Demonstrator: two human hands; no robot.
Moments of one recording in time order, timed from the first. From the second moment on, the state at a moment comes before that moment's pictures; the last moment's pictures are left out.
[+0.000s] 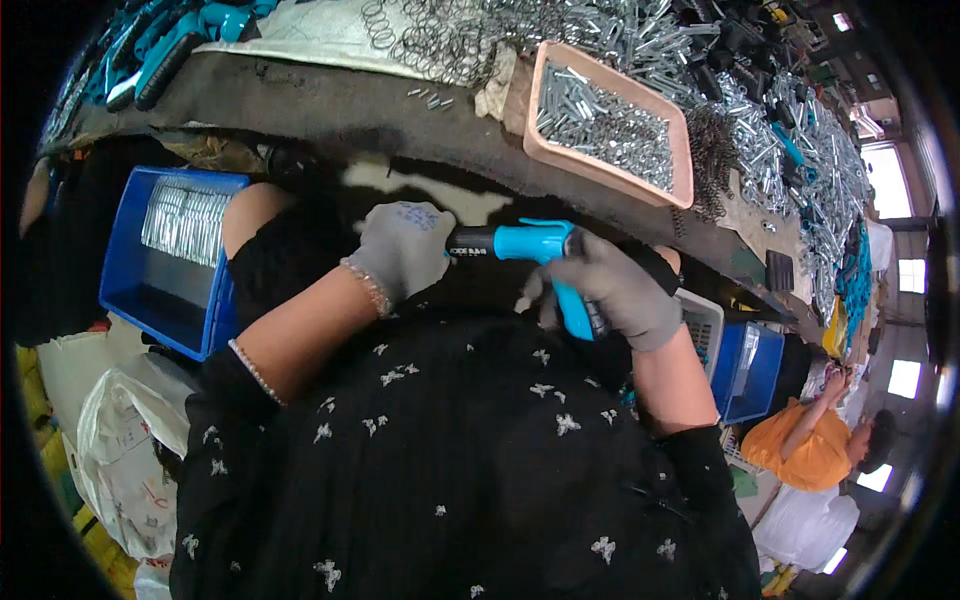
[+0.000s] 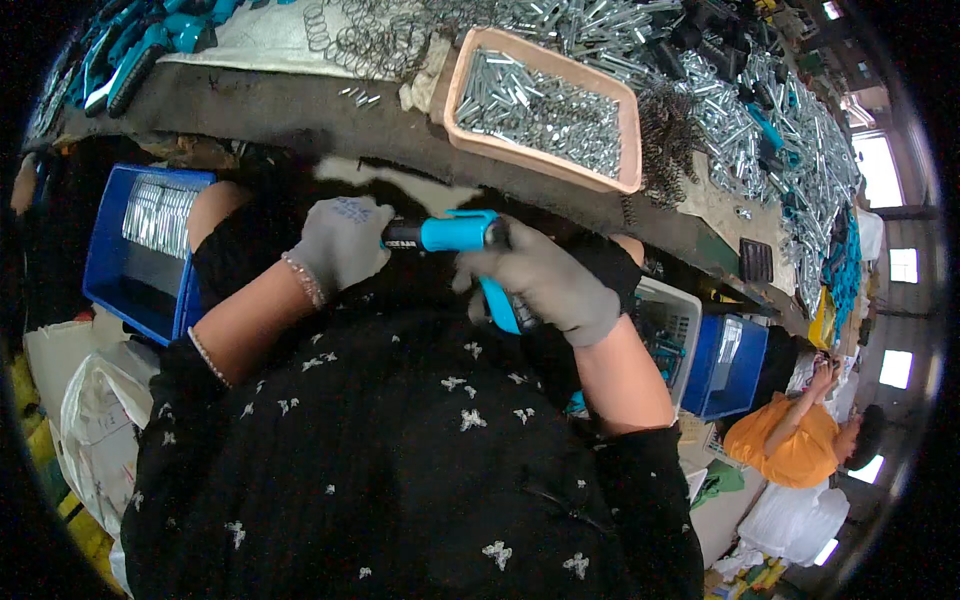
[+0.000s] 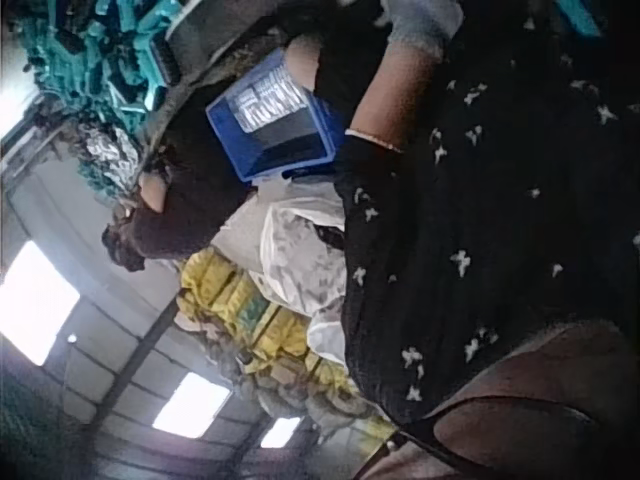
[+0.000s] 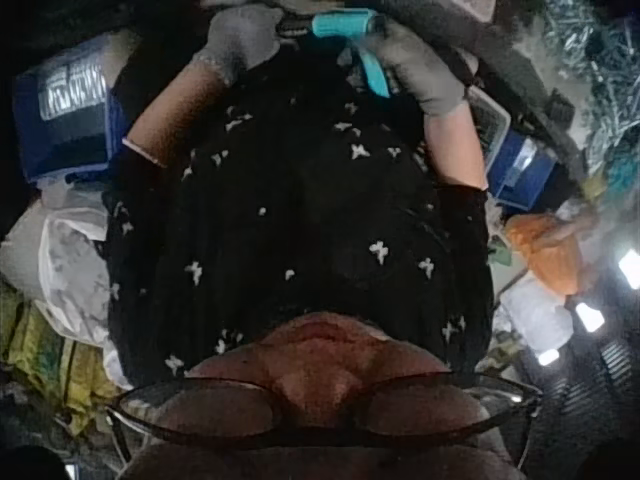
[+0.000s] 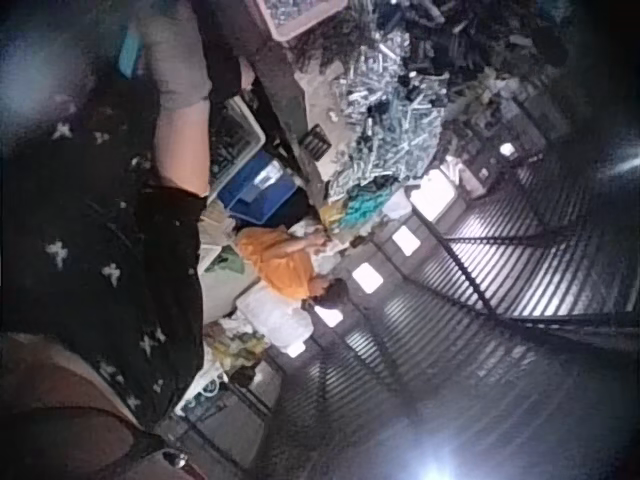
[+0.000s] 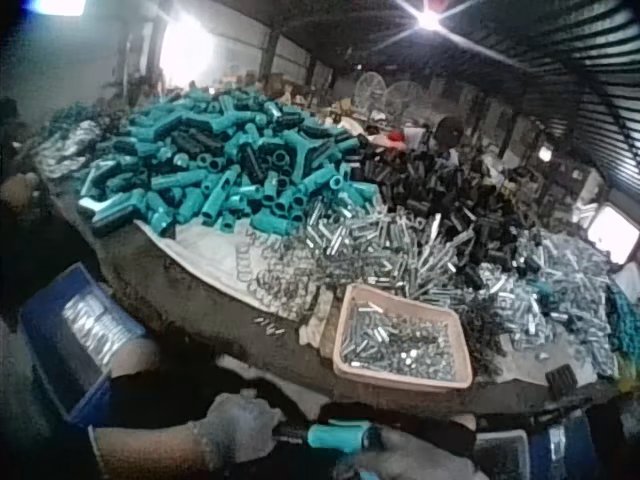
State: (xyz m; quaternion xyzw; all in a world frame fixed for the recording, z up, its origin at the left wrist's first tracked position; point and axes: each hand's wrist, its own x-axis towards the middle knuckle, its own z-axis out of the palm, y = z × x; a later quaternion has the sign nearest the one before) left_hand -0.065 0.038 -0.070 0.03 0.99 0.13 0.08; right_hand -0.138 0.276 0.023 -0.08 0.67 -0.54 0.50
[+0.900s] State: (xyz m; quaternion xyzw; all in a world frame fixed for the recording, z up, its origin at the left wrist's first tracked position) left_hand -0.076 -0.008 -0.106 -0.02 0.95 0.26 0.16; right_hand -0.168 0.281 -0.123 -0.16 0.87 -0.29 0.36
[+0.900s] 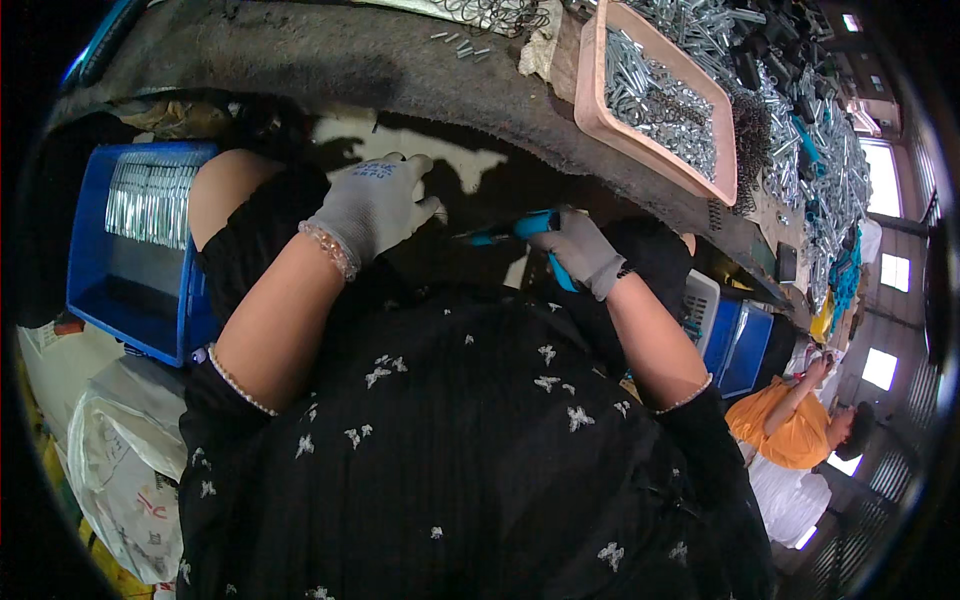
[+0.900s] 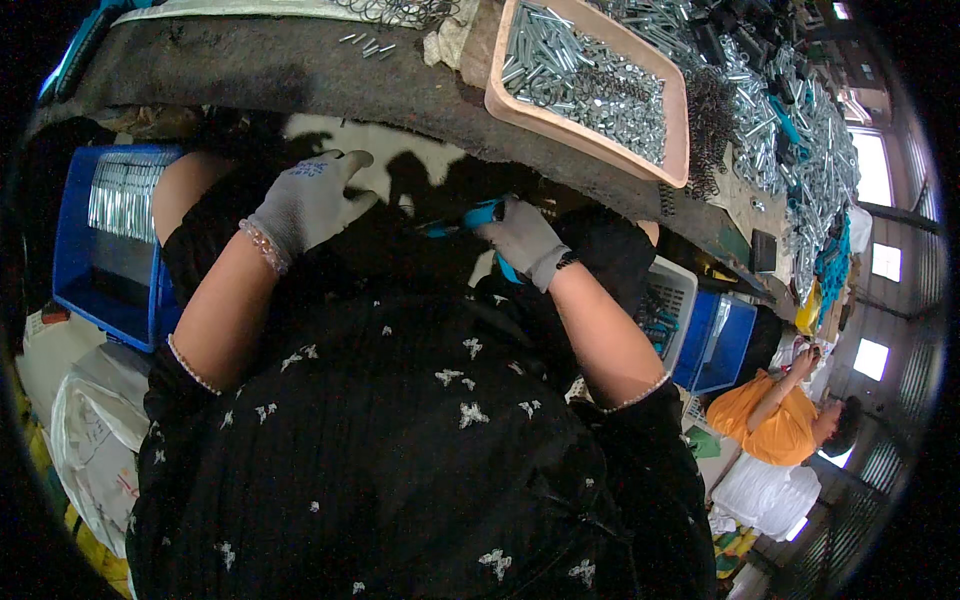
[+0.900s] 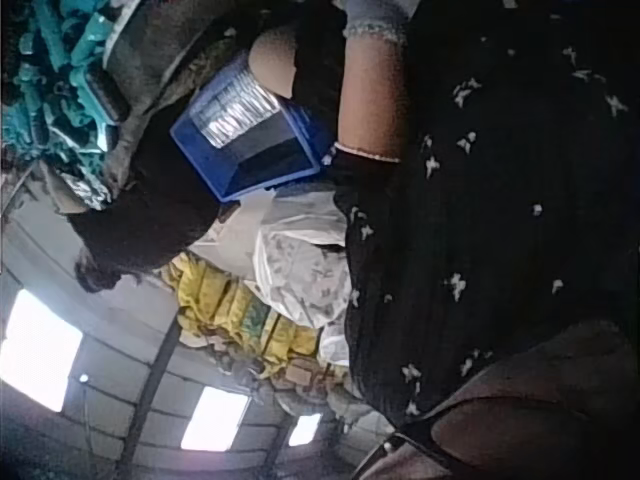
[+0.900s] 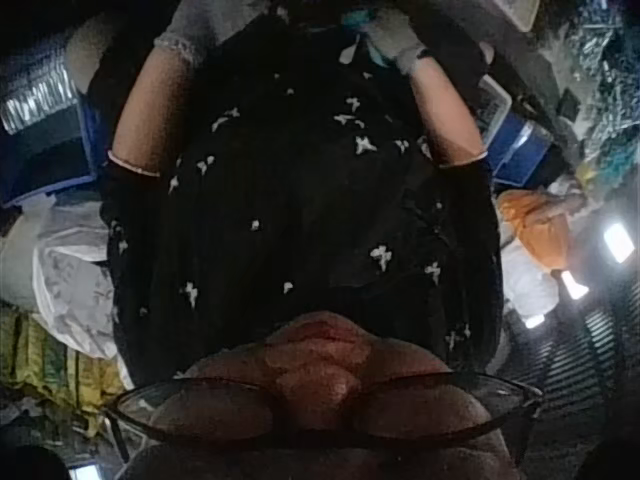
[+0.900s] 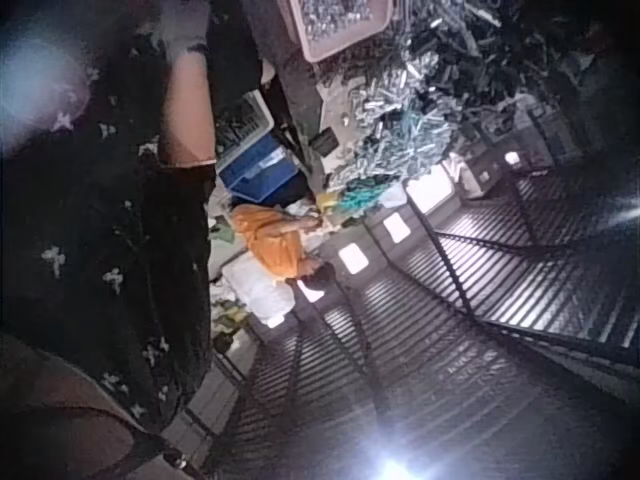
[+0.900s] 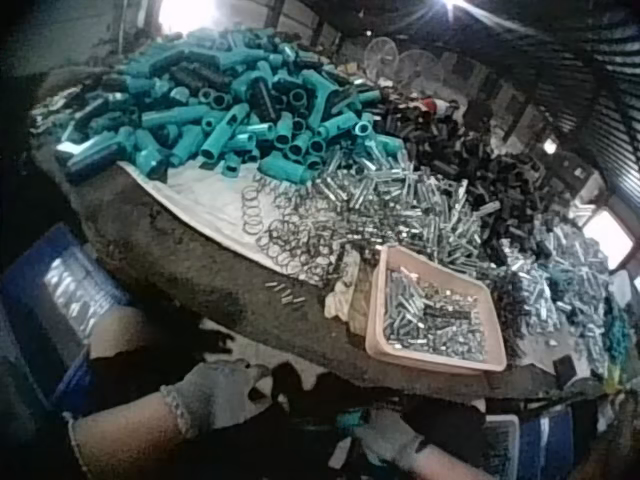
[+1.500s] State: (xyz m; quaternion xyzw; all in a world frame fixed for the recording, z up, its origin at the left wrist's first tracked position) left_hand -0.074 -0.006 -0.115 -0.01 0.96 0.26 0.13; right_hand -0.158 0.278 -0.107 -0.09 0.88 -0.28 0.38
